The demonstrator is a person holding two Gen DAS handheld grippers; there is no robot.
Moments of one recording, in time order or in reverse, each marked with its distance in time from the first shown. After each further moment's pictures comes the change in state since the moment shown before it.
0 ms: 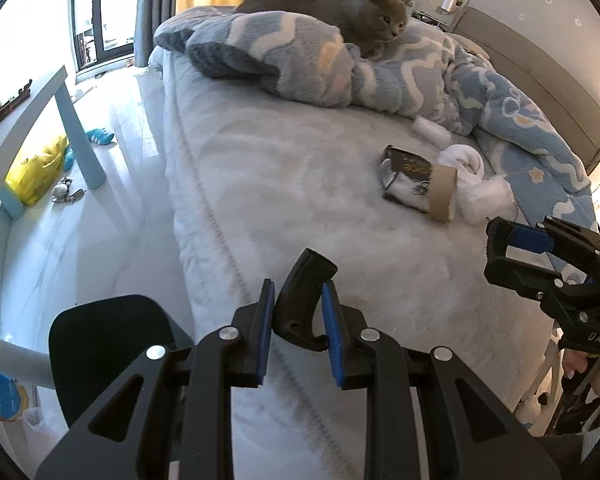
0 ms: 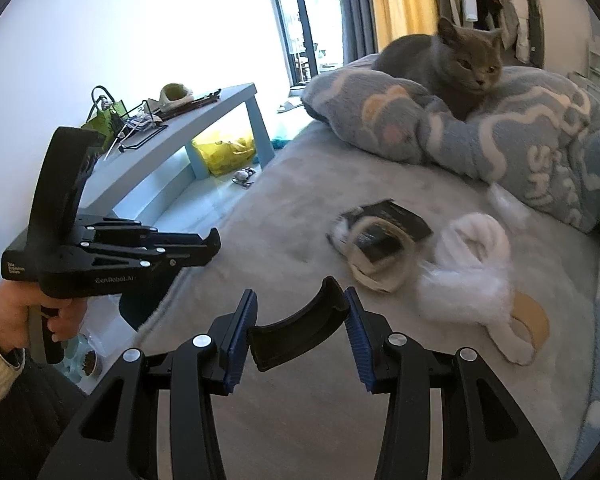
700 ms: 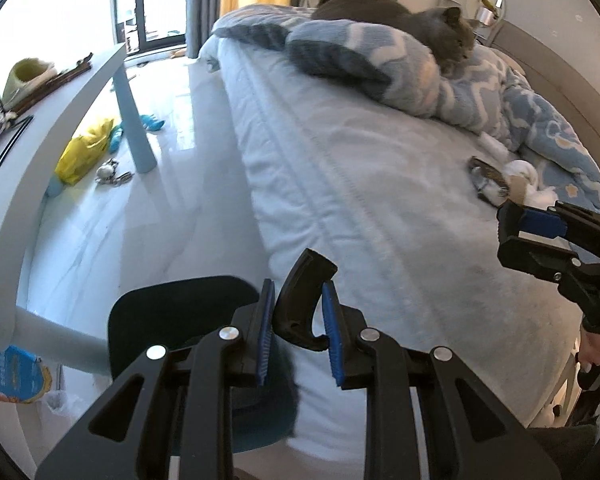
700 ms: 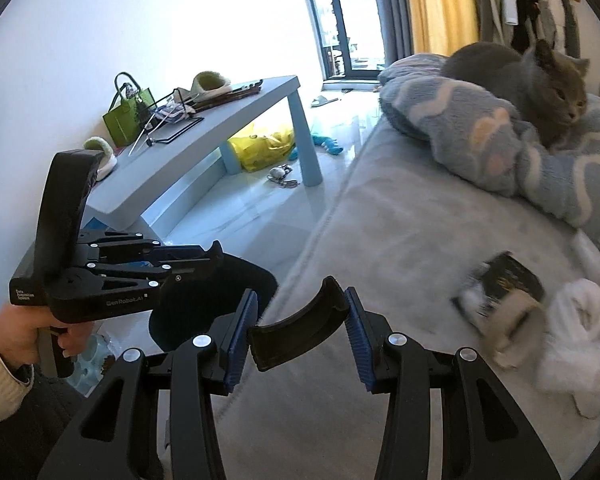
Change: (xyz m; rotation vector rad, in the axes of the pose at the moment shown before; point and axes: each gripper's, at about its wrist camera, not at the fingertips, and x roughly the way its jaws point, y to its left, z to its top) left arm -0.030 0.095 -0.023 -0.073 -0.006 0.103; right arm 0.059 0.076 0.047 -0.048 0.037 0.087
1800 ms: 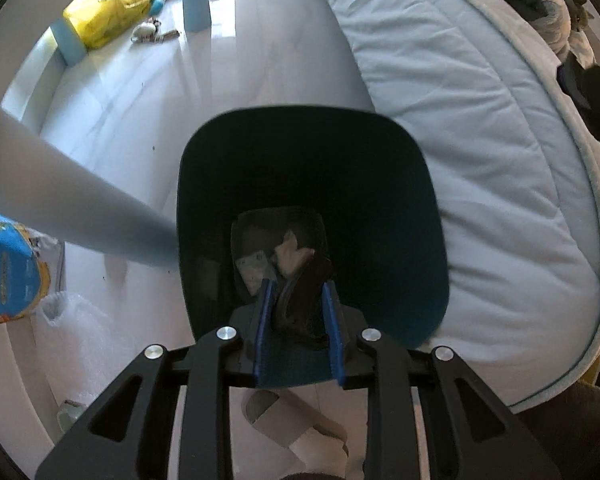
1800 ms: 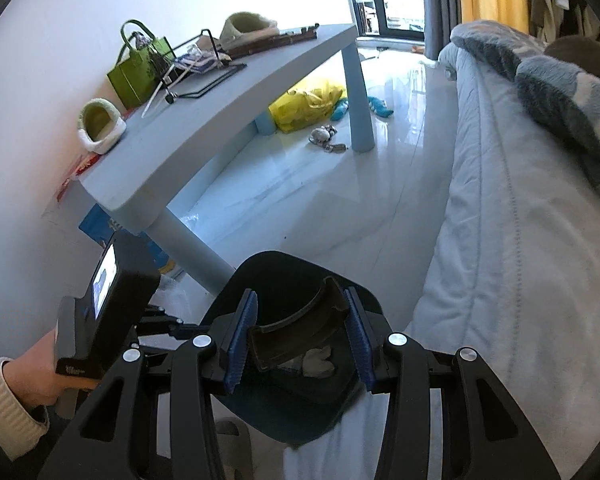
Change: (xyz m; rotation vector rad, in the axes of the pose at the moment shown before) left arm 0.055 0.147 -0.089 -0.167 0.385 0.005; right arm 0.136 0.114 0.051 -0.010 0.180 0.059
